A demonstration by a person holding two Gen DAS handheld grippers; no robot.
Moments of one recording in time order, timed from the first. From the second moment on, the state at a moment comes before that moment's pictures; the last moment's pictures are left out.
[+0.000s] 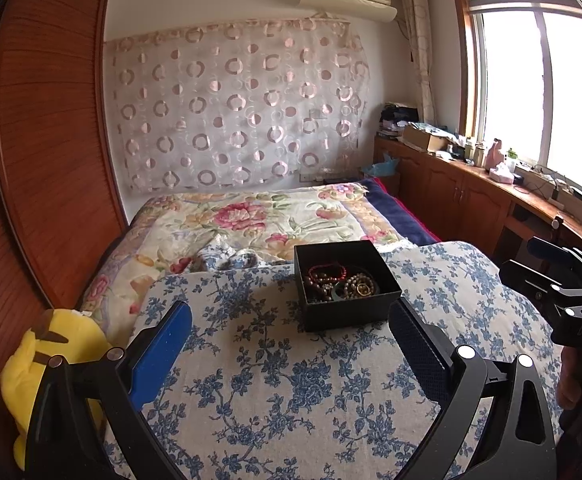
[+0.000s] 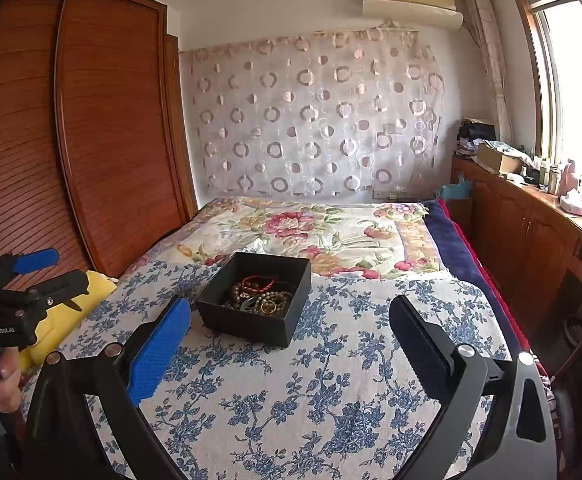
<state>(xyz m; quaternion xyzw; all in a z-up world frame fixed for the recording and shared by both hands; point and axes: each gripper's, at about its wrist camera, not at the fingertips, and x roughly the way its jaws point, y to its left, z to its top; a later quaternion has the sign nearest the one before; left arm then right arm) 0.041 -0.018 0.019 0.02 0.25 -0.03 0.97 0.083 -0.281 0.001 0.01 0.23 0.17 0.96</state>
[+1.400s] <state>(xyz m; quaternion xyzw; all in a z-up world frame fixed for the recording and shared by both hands) 0.037 -0.017 0.023 0.02 0.25 -0.03 0.97 0.081 -0.282 0.000 0.01 0.22 0.17 0.96</state>
